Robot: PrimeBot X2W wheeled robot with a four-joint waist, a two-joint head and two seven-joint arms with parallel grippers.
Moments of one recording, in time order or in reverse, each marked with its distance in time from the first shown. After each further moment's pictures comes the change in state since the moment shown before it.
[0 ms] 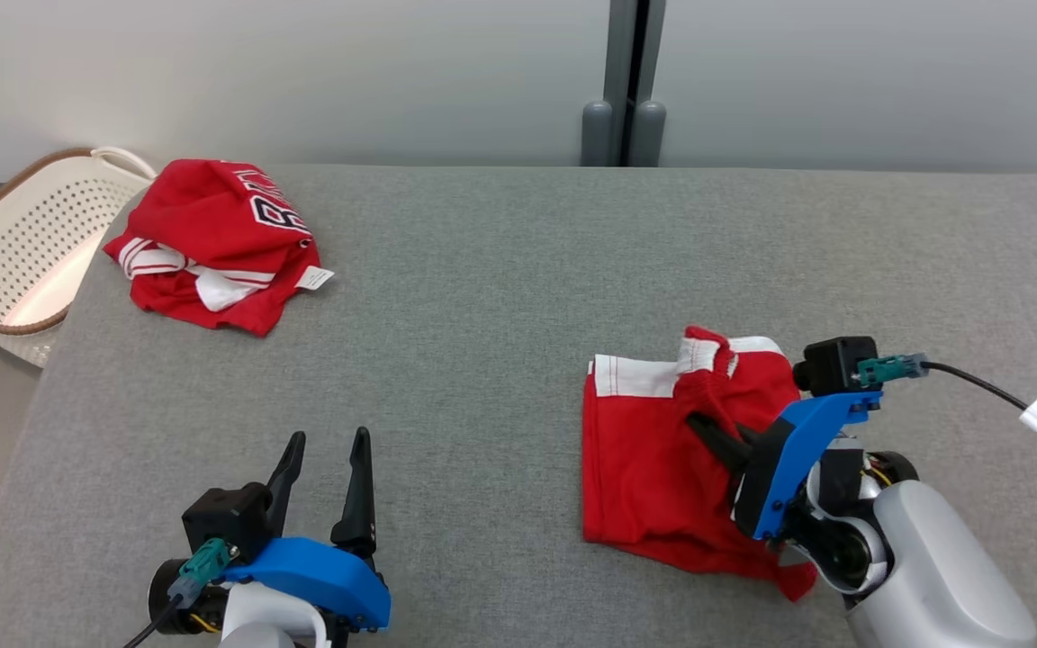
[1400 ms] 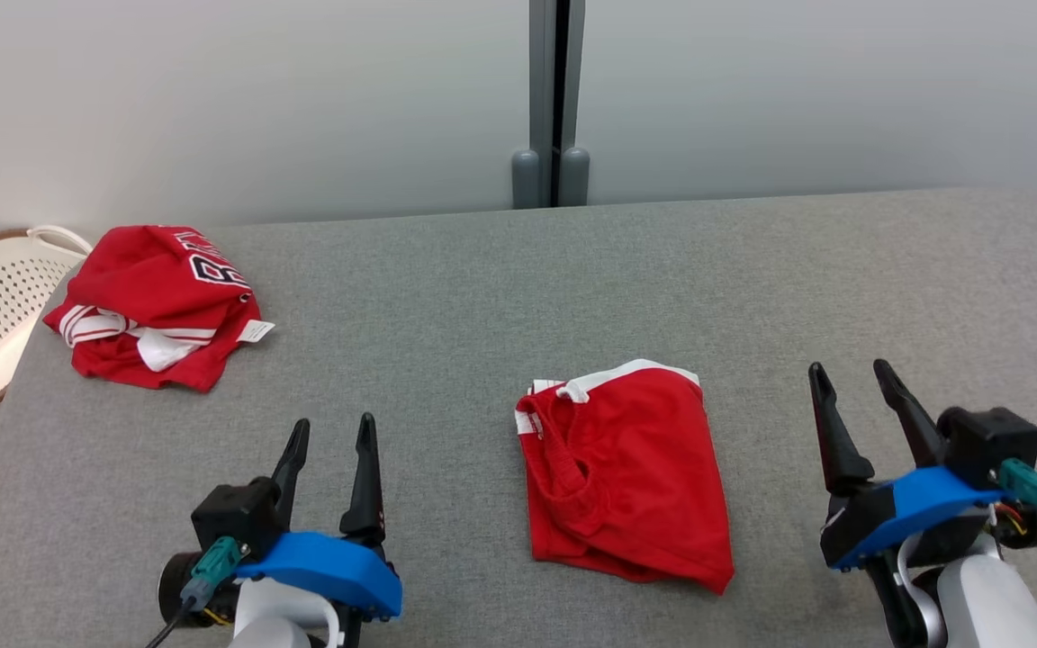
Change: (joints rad) left arm -0.008 -0.085 0.089 0.027 0.104 -0.041 -0.016; right arm 0.187 0.050 -0.250 -0.168 -0.433 0.000 -0.529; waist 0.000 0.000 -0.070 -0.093
